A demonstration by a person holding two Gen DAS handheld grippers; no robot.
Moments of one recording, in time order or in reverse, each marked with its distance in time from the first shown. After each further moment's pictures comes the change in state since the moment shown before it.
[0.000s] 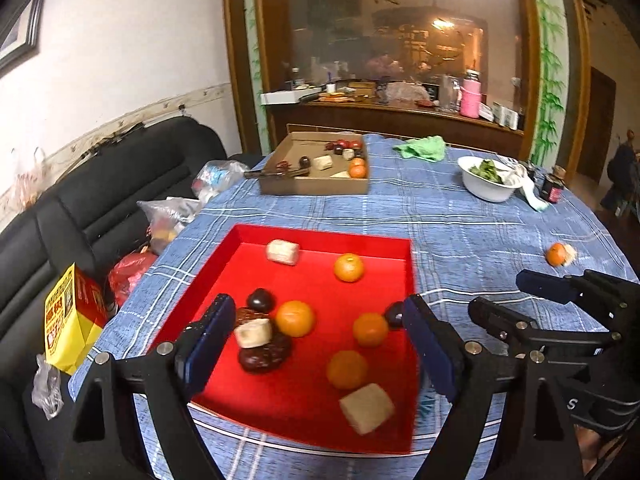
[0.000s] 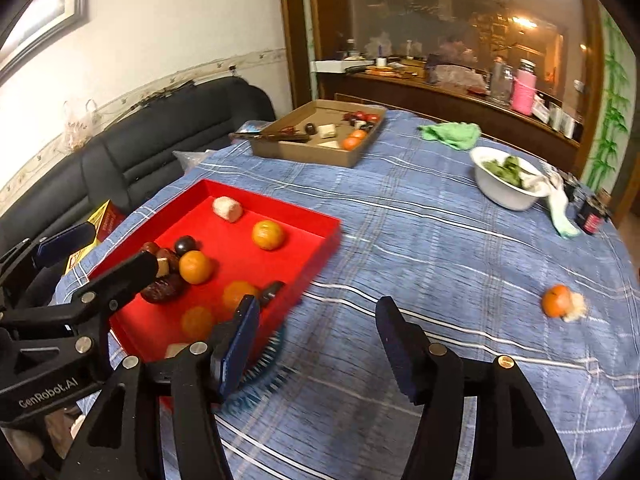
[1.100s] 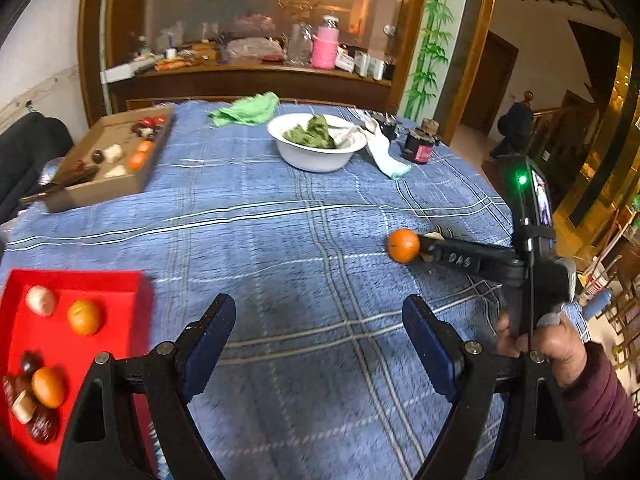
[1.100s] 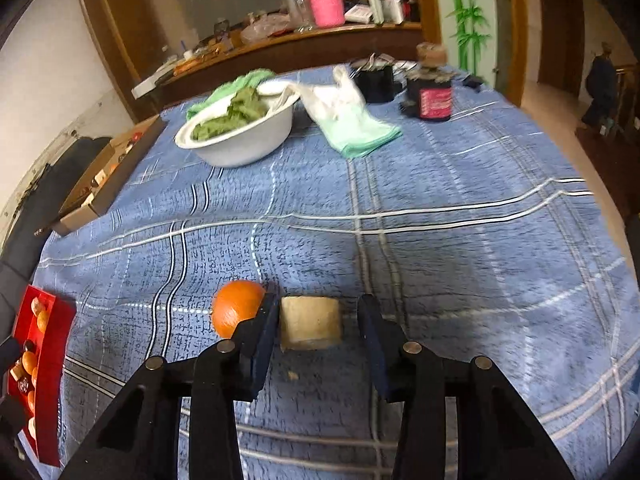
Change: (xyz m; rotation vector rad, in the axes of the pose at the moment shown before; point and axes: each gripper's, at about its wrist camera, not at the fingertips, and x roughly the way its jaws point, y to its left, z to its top) left arm 0.082 -0.175 0.040 0.130 0.176 -0.472; right arm 0.047 -0.283 -0.023 0.434 0.103 -0.213
